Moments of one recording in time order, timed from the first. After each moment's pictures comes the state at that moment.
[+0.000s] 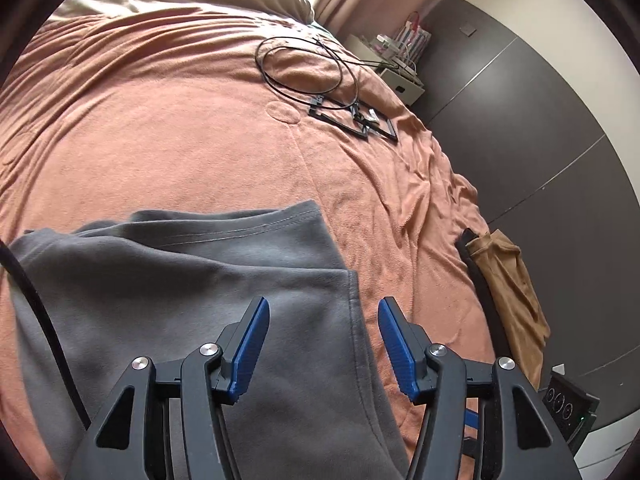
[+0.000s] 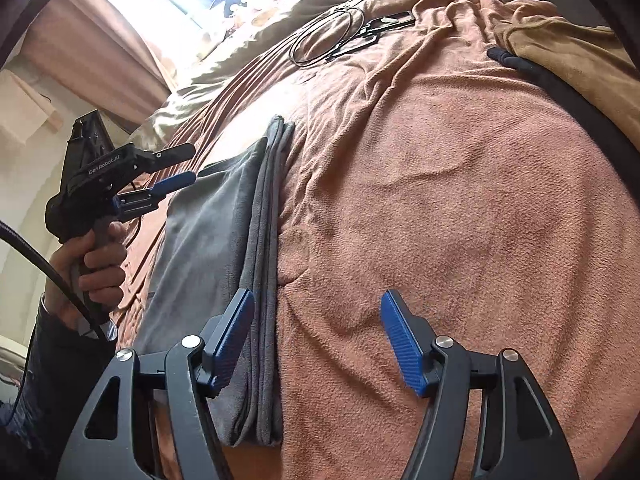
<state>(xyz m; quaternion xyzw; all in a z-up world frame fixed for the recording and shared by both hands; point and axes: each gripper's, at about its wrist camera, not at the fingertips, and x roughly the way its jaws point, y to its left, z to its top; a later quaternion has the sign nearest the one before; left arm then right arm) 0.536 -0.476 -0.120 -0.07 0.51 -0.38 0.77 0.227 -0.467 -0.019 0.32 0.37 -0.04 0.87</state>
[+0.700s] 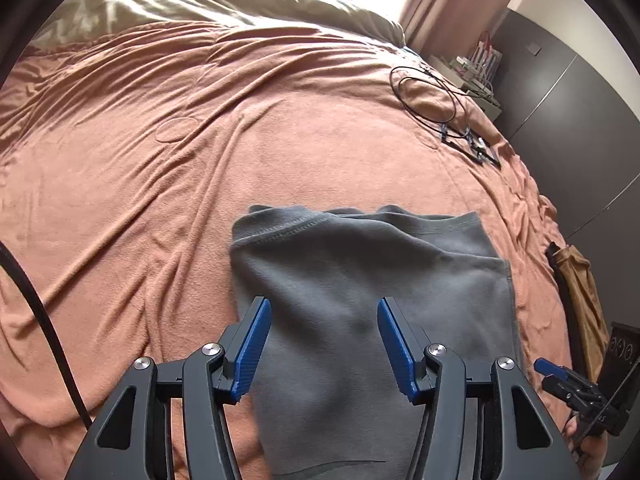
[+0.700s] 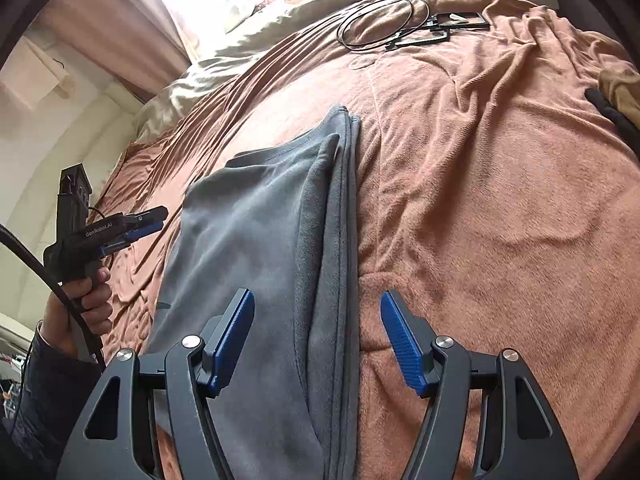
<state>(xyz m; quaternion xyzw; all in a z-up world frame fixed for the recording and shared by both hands) 0.563 -0.333 -0.131 -0.02 0.51 -0.25 0.82 0.327 -0.437 -0.013 0.28 0.39 -0.01 0.88</state>
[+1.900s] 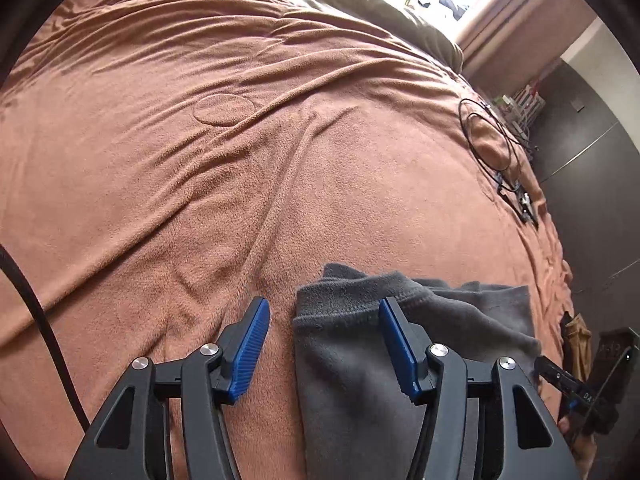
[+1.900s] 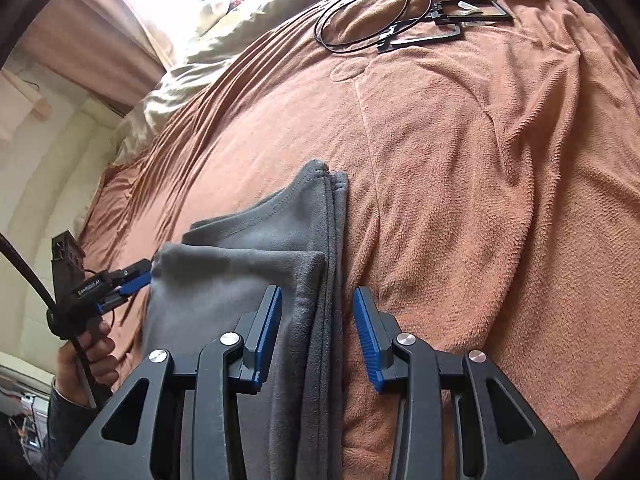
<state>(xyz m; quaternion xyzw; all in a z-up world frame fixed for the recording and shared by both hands) 0.633 -0.300 -0.173 -0.12 0.53 -0.22 0.81 0.426 -0.470 -0.026 0.32 0.41 -0.01 0.86</state>
